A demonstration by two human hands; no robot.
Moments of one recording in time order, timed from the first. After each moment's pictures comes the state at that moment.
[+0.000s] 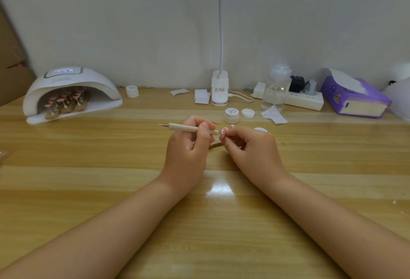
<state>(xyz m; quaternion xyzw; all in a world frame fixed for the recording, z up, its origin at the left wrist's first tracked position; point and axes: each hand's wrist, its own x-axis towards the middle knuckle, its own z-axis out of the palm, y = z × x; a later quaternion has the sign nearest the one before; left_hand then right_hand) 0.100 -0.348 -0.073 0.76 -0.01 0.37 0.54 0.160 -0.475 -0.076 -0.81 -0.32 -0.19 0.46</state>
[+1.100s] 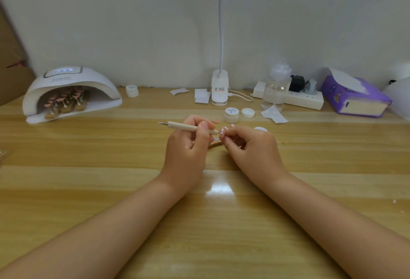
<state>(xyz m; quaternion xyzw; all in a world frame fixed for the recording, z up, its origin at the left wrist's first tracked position) 0.100 -0.348 -0.073 0.75 0.00 0.37 0.54 0.160 -0.475 -0.078 -0.80 -0.32 -0.19 0.47</state>
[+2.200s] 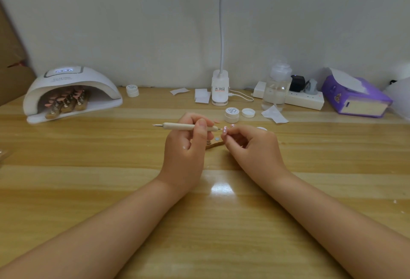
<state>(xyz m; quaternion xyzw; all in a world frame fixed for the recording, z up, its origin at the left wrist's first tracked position) 0.099 -0.348 -0.072 0.72 -0.03 0.39 0.57 0.160 -0.476 -0.076 -0.81 -0.30 -0.17 0.48</state>
